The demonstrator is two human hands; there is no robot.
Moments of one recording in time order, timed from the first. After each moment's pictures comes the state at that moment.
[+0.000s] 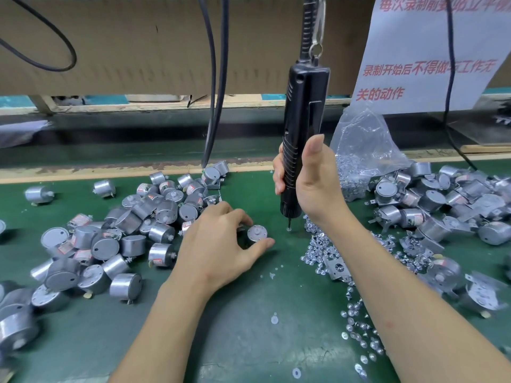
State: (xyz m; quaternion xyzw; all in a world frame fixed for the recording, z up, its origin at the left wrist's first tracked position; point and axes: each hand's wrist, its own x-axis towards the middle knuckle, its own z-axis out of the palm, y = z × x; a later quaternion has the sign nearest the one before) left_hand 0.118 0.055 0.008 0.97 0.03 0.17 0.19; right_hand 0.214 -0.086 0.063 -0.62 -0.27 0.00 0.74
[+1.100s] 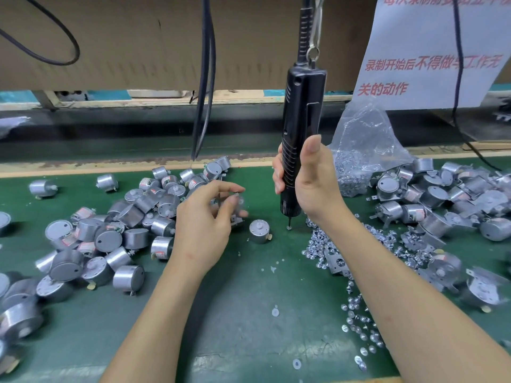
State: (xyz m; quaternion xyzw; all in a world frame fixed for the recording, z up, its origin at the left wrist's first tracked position) left_hand 0.121 0.061 0.019 0.81 0.08 0.25 0.52; right_hand 0.209 -0.084 0.061 -0.62 -0.26 0.02 0.74
